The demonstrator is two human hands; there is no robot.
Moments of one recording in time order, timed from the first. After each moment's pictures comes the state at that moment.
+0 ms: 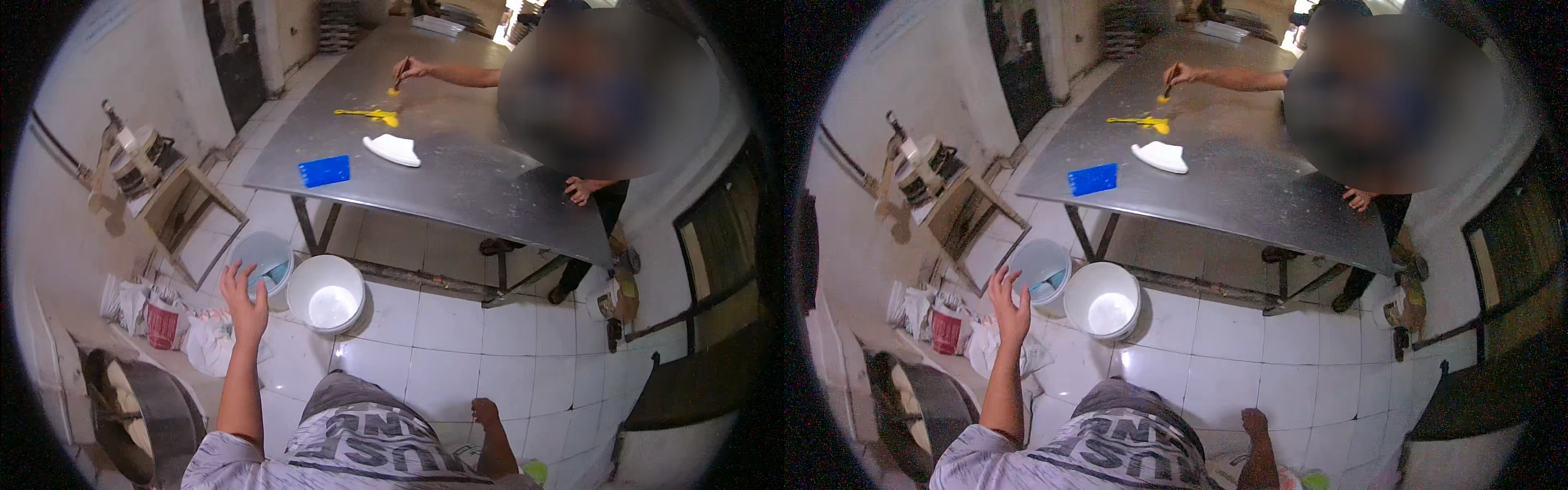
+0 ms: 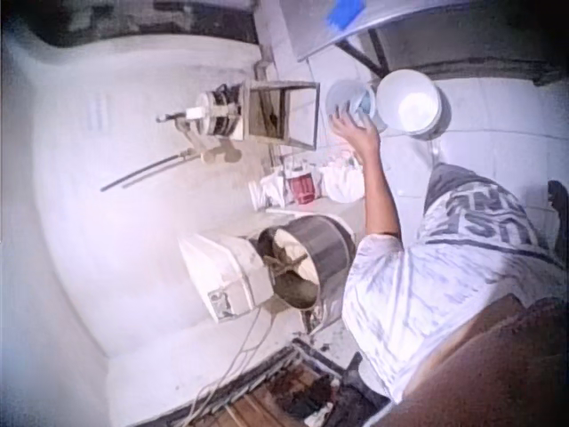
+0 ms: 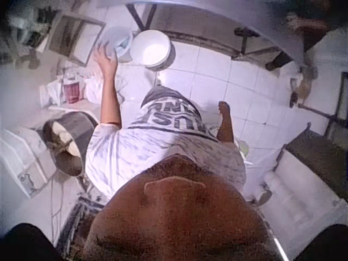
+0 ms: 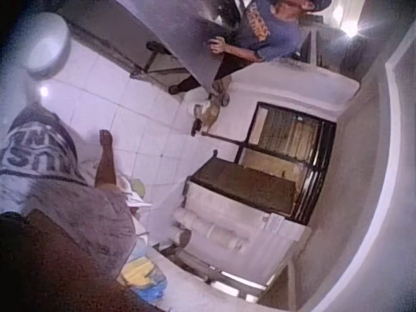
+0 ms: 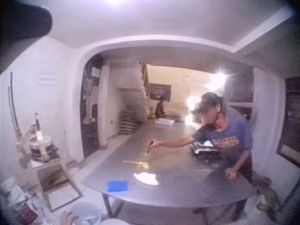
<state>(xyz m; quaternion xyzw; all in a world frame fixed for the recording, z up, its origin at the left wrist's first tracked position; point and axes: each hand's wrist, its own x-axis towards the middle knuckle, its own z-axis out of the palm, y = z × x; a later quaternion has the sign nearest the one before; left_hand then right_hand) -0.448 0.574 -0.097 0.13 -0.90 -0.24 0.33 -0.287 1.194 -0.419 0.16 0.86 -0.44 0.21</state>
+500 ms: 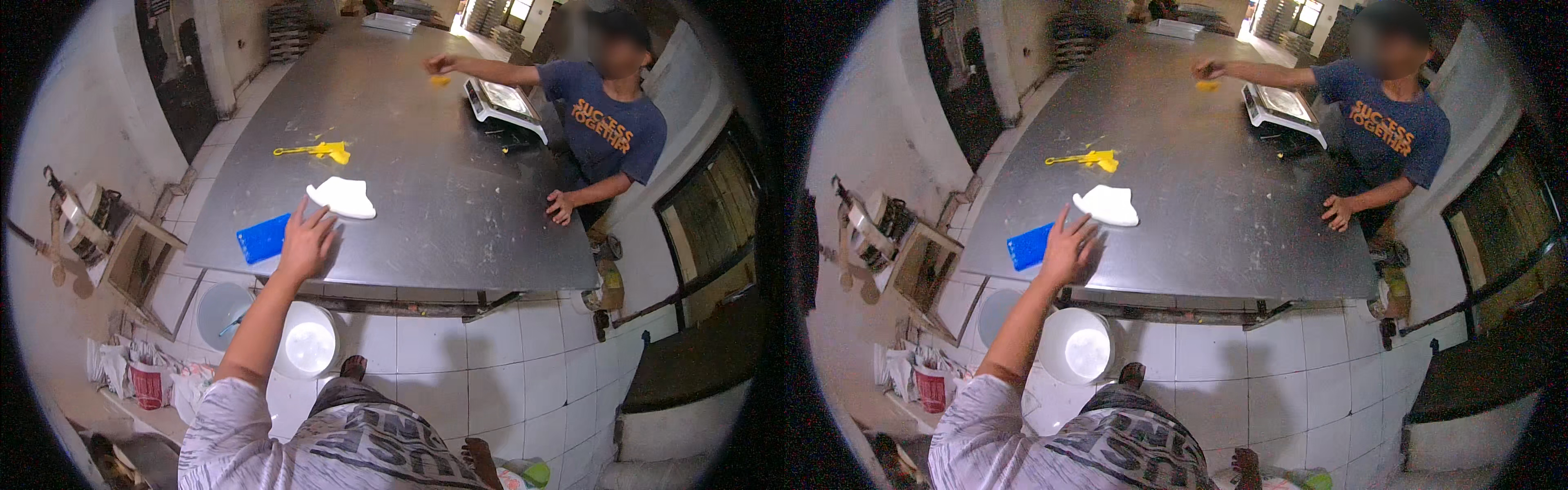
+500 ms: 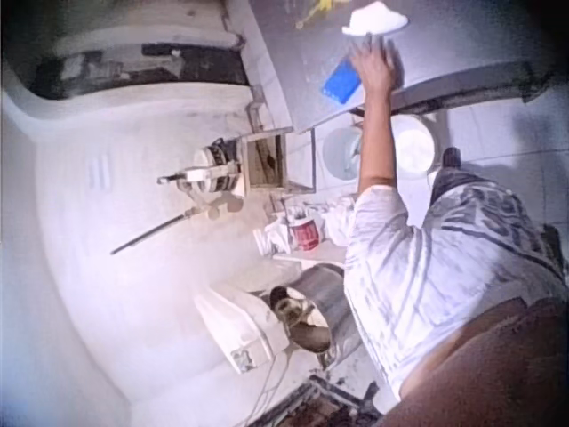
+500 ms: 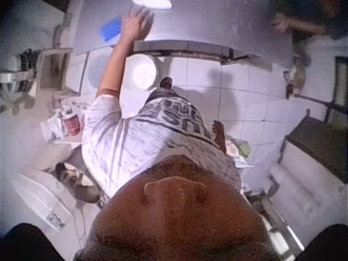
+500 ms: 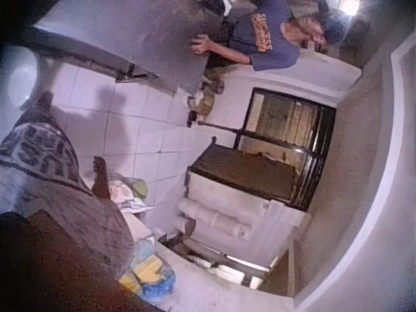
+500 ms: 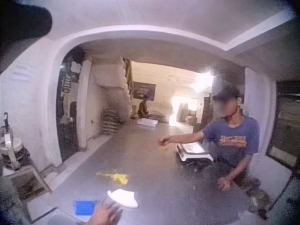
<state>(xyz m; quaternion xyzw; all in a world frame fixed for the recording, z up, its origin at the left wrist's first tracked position) -0.796 0.679 -0.079 -0.20 -0.92 -0.19 0.28 -0.319 1.171 -0.361 0.55 0.55 -0.58 0.24</state>
